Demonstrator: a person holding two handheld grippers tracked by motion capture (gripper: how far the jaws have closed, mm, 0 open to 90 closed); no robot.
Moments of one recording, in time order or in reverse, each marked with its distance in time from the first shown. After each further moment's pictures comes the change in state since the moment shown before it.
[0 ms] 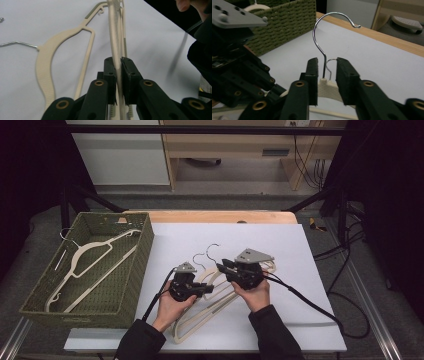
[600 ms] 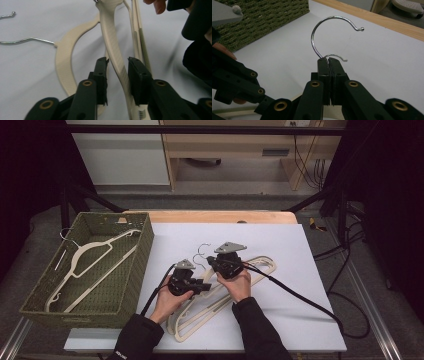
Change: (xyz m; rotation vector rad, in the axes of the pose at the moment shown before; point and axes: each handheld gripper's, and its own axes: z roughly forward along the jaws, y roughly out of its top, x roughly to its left) left arm 0.033 -0.003 0.014 0.054 0.009 0.032; right arm -0.003 0.001 0.081 0.135 -0.053 0.003
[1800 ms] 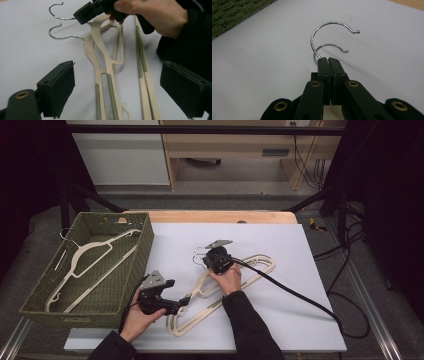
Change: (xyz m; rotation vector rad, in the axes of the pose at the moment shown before) left arm -0.013 -0.036 -0.073 -0.131 0.144 0.100; right arm -0.005 0.000 0.051 0.139 -0.039 0.061
